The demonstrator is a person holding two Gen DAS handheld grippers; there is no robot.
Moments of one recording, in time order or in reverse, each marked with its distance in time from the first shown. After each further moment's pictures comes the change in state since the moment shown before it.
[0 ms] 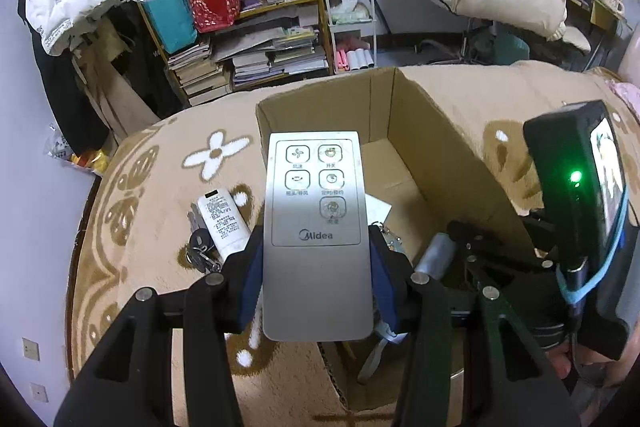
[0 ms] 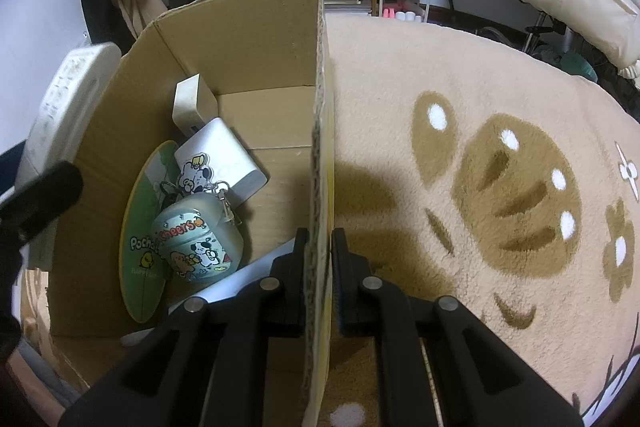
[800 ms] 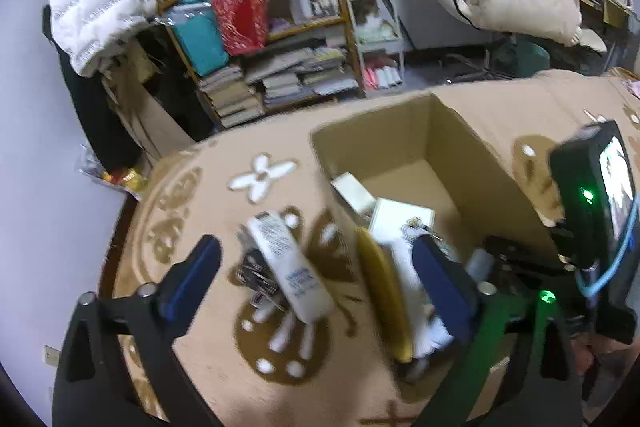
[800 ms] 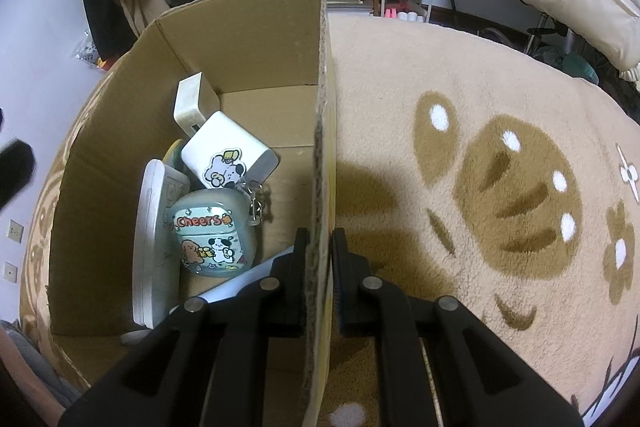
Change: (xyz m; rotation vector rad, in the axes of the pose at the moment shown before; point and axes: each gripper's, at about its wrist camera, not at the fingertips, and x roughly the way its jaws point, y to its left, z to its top) left arm -0.023 0.028 0.010 0.020 -0.084 0.130; right arm 0.002 0.008 -0.003 -0.008 0.000 -0.001
